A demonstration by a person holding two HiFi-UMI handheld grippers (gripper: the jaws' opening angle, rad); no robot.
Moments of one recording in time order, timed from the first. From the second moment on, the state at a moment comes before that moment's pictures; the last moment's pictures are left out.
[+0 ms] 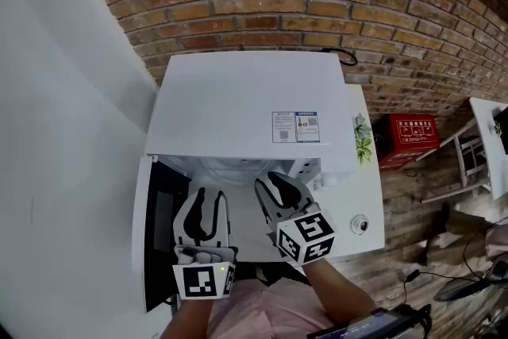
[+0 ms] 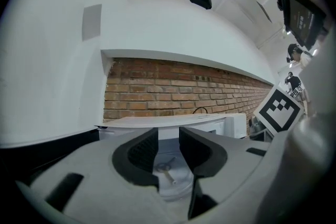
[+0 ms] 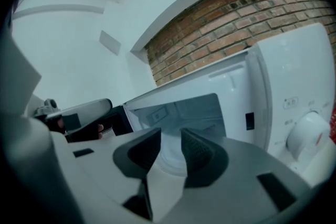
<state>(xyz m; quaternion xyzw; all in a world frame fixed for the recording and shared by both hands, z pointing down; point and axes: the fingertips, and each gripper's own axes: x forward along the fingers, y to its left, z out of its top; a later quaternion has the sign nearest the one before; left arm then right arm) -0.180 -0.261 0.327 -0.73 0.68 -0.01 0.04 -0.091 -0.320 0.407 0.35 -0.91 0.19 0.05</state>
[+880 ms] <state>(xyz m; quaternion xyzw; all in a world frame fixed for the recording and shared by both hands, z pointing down) -0.194 -0.285 0.432 -0.76 0.64 -0.06 -0.07 -0.111 -0.321 0.551 0.36 -0.83 0.43 0.06</state>
